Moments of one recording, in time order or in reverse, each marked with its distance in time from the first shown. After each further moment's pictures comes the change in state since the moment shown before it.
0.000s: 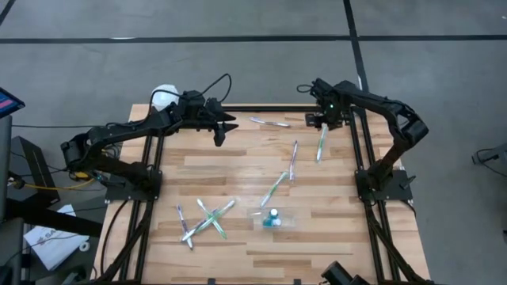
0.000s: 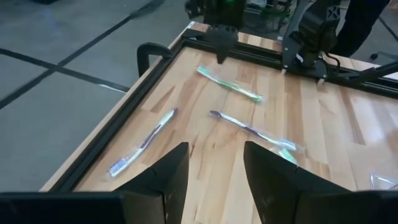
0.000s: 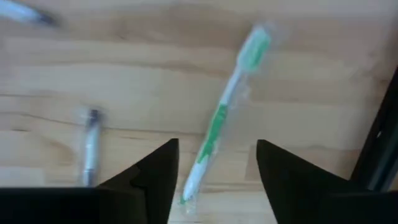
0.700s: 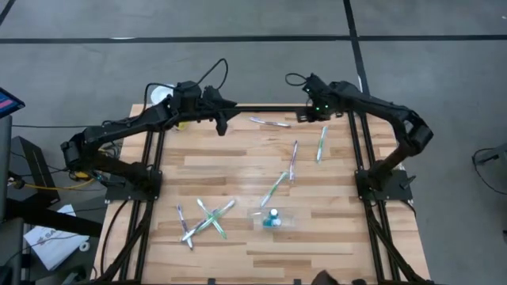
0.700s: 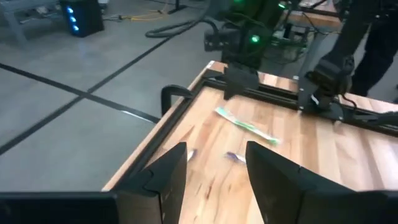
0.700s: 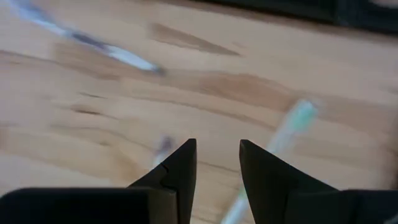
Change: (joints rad) left arm -0.014 0.000 0.135 -0.020 -0.092 -0.023; right arm 0.133 -0.071 0.086 0.111 0.093 -0.021
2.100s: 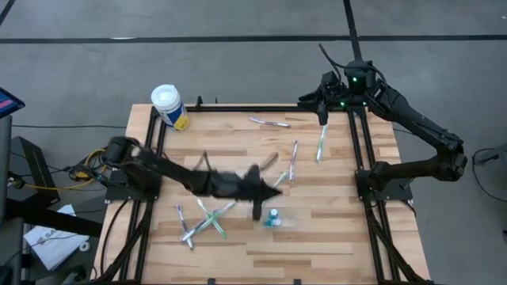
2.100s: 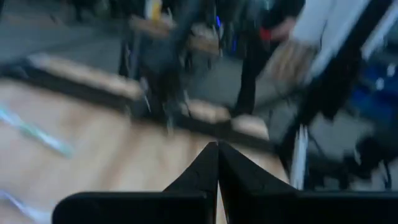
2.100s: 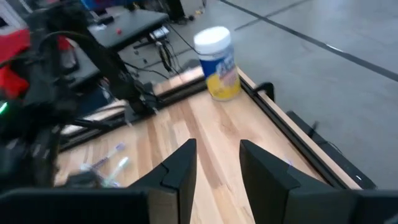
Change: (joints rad) left arm -0.747 0.444 0.010 0.656 -0.400 -0.338; right arm 0.091 -0.435 0.001 0.472 -0.497 -0.498
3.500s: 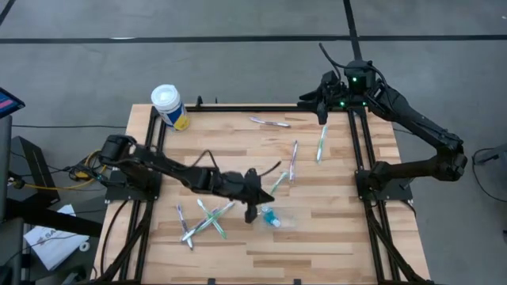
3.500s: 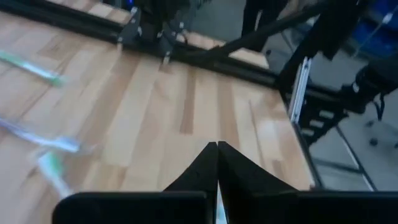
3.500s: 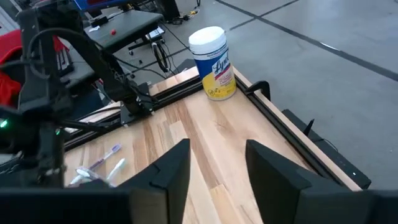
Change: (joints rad) left arm 0.006 -0.017 -0.001 -0.280 0.137 -0.040; right arm -0.001 0.000 0.000 -0.007 0.025 0.010
